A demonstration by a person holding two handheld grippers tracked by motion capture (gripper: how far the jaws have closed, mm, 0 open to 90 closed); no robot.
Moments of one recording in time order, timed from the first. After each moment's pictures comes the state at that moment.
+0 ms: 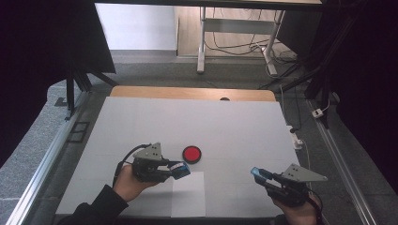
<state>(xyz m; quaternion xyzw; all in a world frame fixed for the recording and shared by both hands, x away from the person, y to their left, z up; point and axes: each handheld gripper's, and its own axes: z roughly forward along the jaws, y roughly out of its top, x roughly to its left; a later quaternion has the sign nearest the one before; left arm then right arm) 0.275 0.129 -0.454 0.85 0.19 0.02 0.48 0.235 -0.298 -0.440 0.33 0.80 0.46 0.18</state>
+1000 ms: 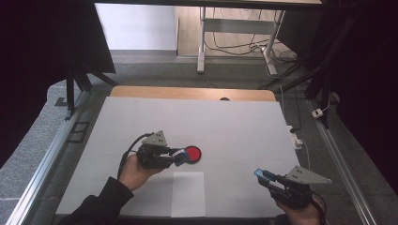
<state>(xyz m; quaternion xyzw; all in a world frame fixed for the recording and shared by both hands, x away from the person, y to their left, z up) 0.310 0.122 -0.454 0.86 0.25 0.05 0.45 0.230 -0.306 -0.441 0.35 0.80 0.46 0.18</state>
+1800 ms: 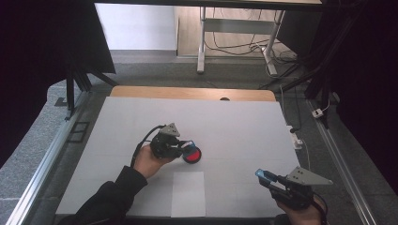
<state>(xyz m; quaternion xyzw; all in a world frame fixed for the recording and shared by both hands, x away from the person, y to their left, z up) 0.355 0.097 -0.473 0.86 0.27 0.05 0.42 0.228 -0.308 -0.441 0.34 0.80 0.46 0.19</state>
